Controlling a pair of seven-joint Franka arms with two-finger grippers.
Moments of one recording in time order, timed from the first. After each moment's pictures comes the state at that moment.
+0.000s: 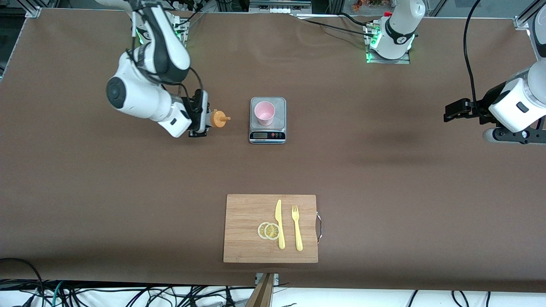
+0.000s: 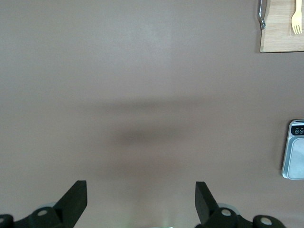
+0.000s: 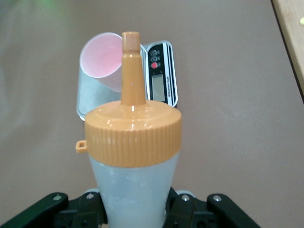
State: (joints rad) left arm 0.00 0.17 -0.04 -1.46 -0.03 1.46 -0.02; right arm 0.85 0.22 -0.51 -2.08 0.74 2.09 -1.56
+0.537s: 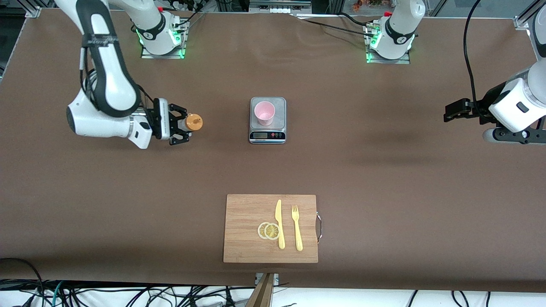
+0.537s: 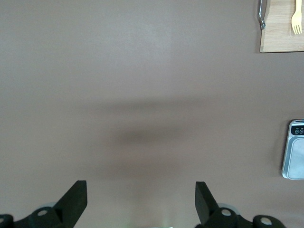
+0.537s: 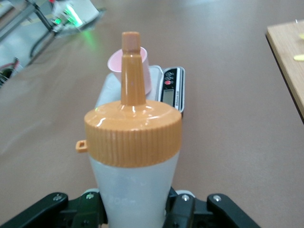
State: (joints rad) left arm 0.00 0.17 -0.04 -1.46 -0.03 1.46 -0.02; right arm 0.60 0.34 -0.52 -2.09 1.02 1.82 -2.09
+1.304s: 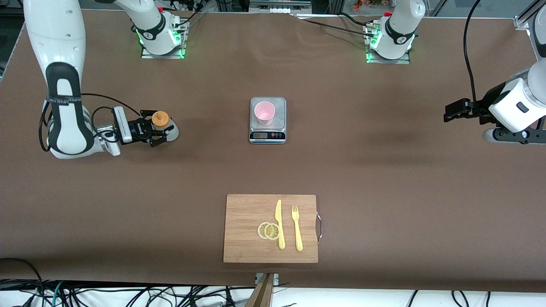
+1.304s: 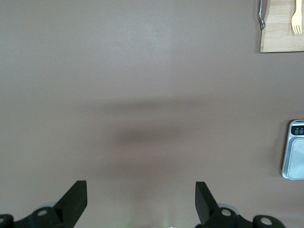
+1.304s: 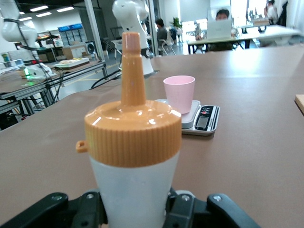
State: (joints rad) left arm 0.00 0.17 -0.04 -1.46 -0.03 1.46 -0.02; right arm 0.29 0.69 -0.51 -1.89 1.10 1.30 -2.64
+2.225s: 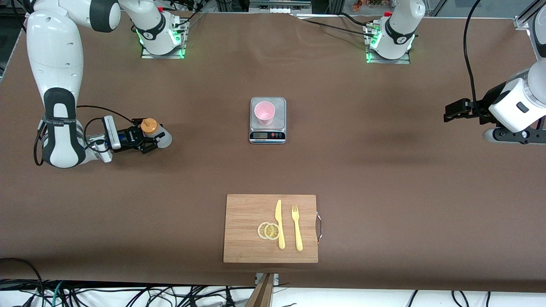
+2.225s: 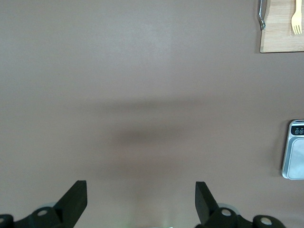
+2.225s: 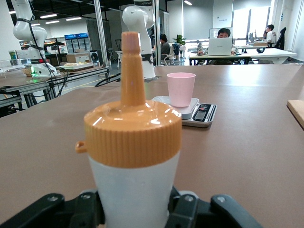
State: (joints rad) left arm 0.00 0.17 -0.04 -1.46 -0.03 1.46 -0.02; right arm 0.19 0.83 -0.51 -1.77 1.11 1.22 -2.74
